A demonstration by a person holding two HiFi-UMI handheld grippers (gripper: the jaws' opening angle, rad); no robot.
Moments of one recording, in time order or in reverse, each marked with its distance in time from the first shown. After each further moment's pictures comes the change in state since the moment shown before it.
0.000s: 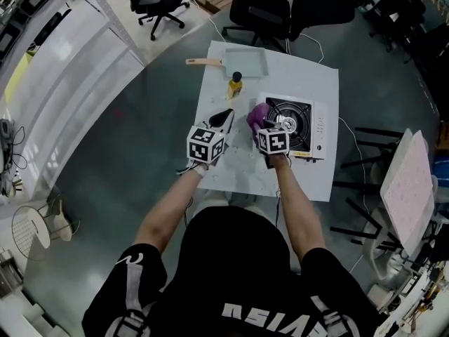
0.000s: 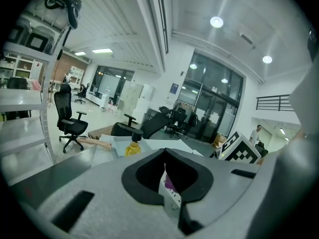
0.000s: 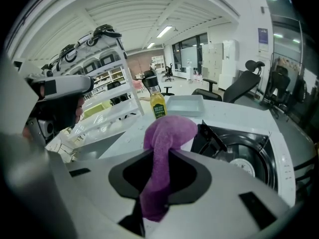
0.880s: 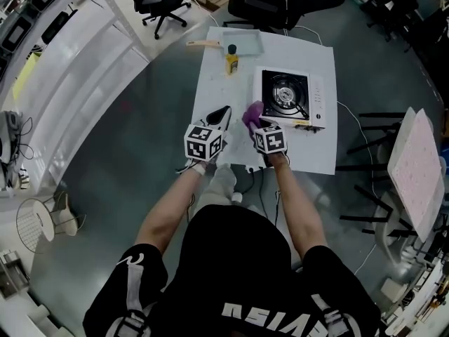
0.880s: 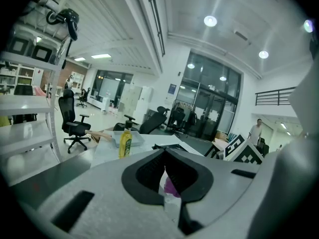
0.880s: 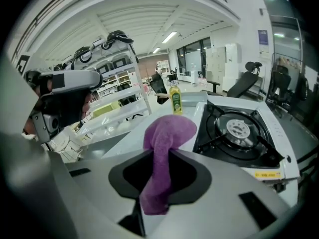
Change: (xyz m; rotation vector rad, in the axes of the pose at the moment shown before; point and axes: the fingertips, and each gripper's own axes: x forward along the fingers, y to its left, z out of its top) left arm -0.085 -0.077 -0.050 0.040 -0.012 0.023; right arm -0.070 0.061 -0.091 -0.018 -0.056 0.056
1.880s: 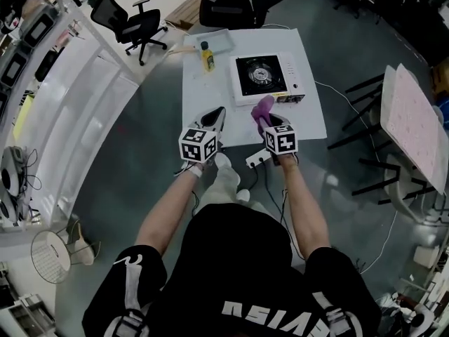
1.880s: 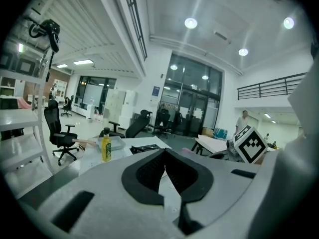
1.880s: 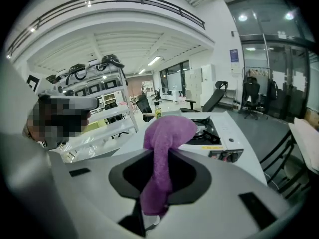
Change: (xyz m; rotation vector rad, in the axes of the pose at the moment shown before) left arm -0.077 -0.107 -0.009 0.133 -0.020 -0.132; right arm -0.161 0.002 -0.050 0.097 -0.234 -0.189
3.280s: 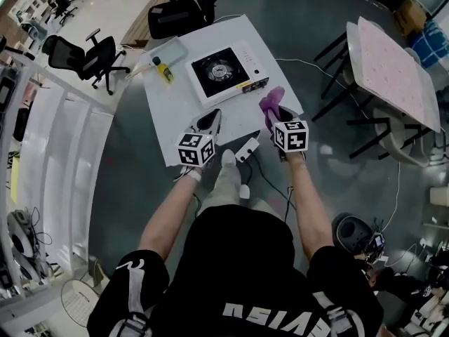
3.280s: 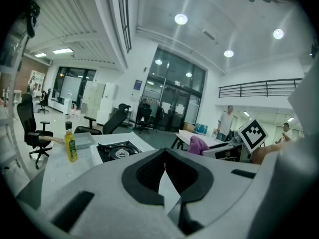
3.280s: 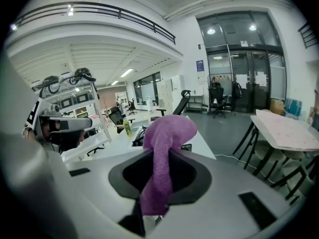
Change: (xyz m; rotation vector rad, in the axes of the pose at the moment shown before) left arm 0.063 -0.085 -0.009 0.044 0.057 -0.216; right arm -0.108 -0.109 -0.018 0.173 -0.123 -0.278
